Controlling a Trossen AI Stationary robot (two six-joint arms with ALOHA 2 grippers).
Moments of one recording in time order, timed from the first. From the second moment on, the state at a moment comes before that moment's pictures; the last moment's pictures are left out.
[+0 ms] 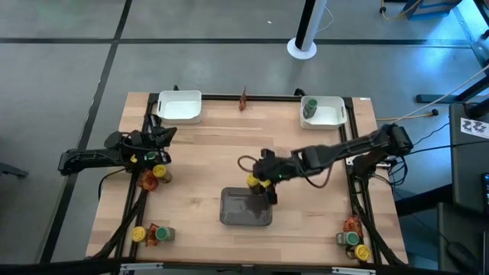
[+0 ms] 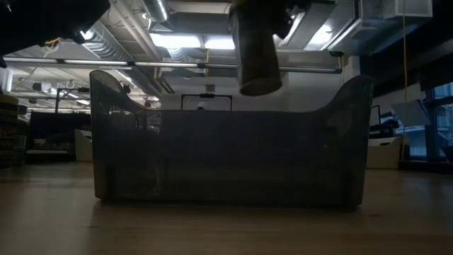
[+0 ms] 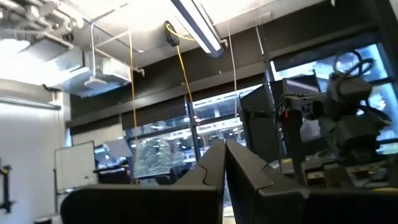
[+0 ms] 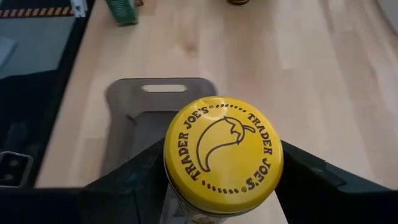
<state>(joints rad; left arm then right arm) 0.09 0.01 0.01 0.56 -0.19 0.30 0.26 1.63 1.35 -0.47 0.10 0.22</state>
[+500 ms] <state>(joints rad) 0.09 0.01 0.01 0.56 -0.19 0.26 0.44 1.68 1.35 -0.46 0.31 0.41</state>
